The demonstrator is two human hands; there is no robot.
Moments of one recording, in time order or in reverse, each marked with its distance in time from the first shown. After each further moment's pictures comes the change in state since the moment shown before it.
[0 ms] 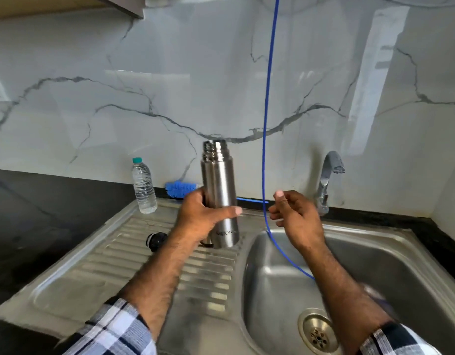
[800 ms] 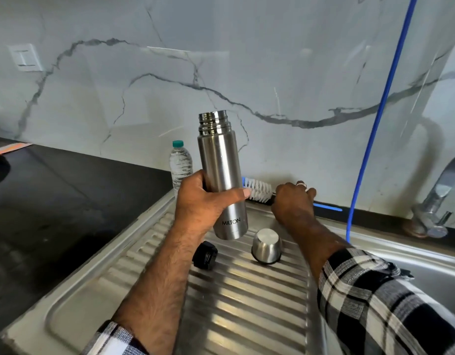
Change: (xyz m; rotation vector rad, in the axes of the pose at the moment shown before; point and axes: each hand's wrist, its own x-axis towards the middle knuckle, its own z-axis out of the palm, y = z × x) left_hand 0.083 -0.055 -0.094 -0.017 0.227 0.022; right_hand 0.130 0.088 0.205 -1.393 -0.327 -0.082
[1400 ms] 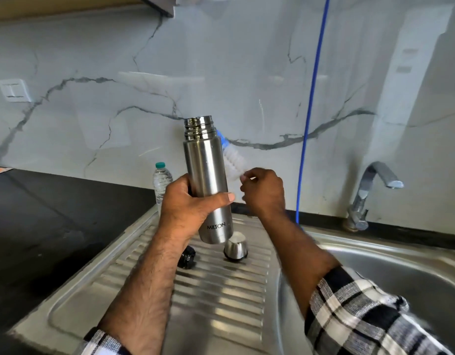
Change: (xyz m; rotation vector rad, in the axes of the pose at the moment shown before) left_hand -0.059 0.071 0.000 -0.043 -0.036 0.099; right_hand -0.084 0.005 -0.119 1.106 0.275 0.119
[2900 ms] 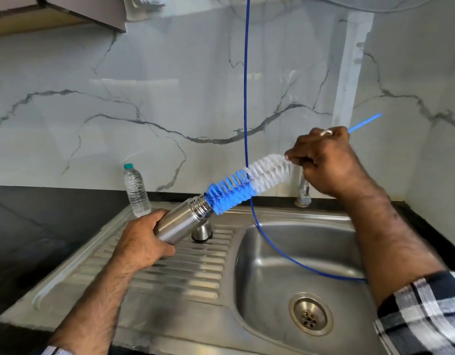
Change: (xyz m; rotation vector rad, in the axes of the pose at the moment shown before) left_hand -0.064 -0.034 -0.024 0.762 -0.240 0.019; right_hand -0.037 0.011 -0.273 -0.686 0.096 -0.825
